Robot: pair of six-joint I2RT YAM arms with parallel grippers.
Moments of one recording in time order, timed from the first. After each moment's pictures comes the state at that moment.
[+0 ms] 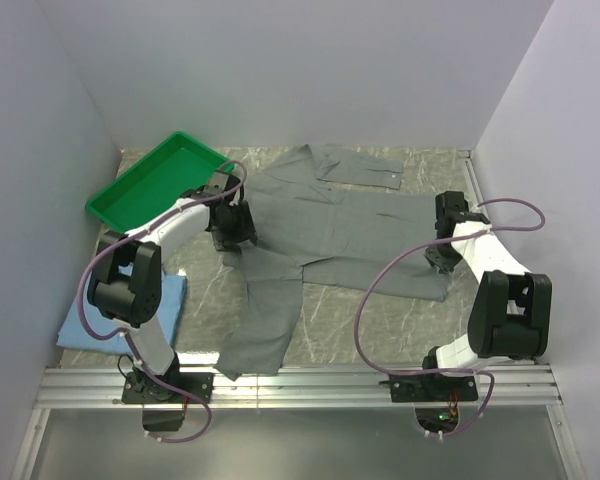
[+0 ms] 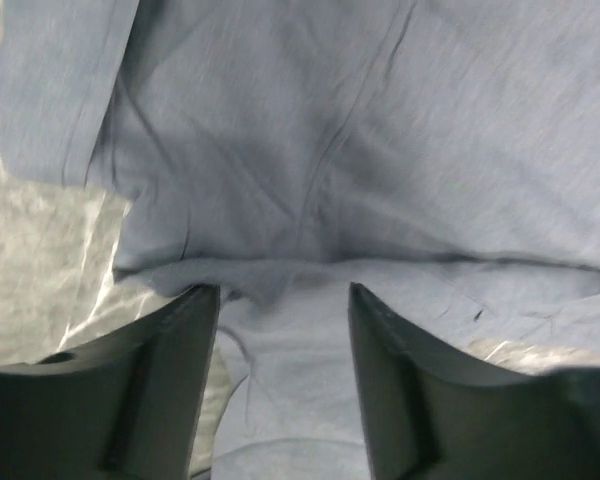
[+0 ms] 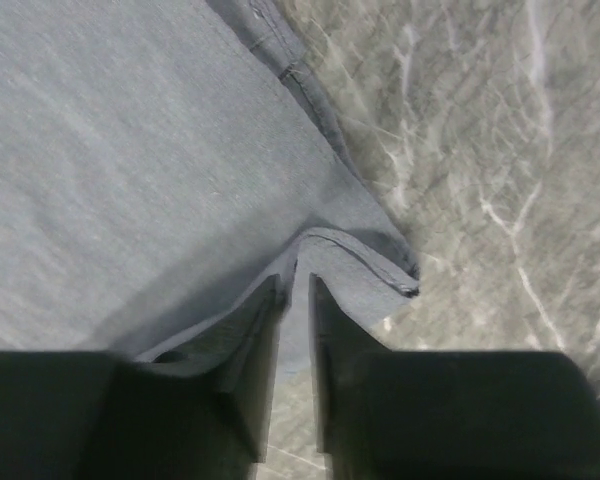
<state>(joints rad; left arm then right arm) -0.34 1.75 1.25 -0.64 0.06 -0.62 -0.08 1.49 0.98 -0.77 0.34 0.76</state>
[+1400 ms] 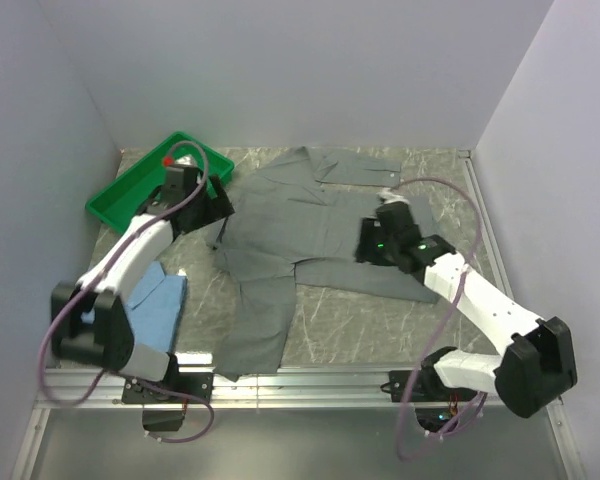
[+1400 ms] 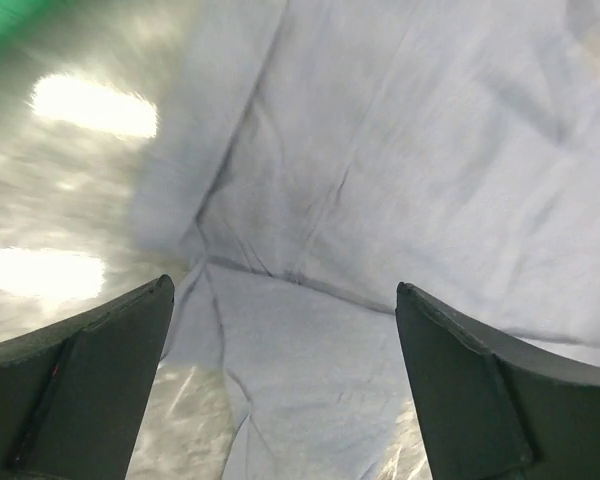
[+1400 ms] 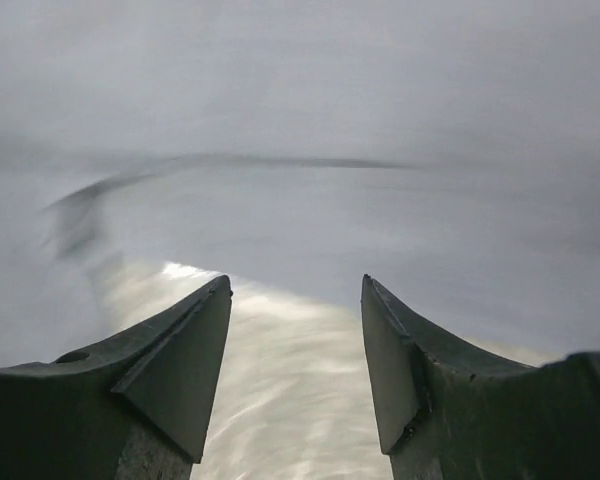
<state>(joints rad) -0.20 1.52 1.15 -0.46 0.00 -0.58 0.37 1.21 0.86 -0.54 0.12 0.52</state>
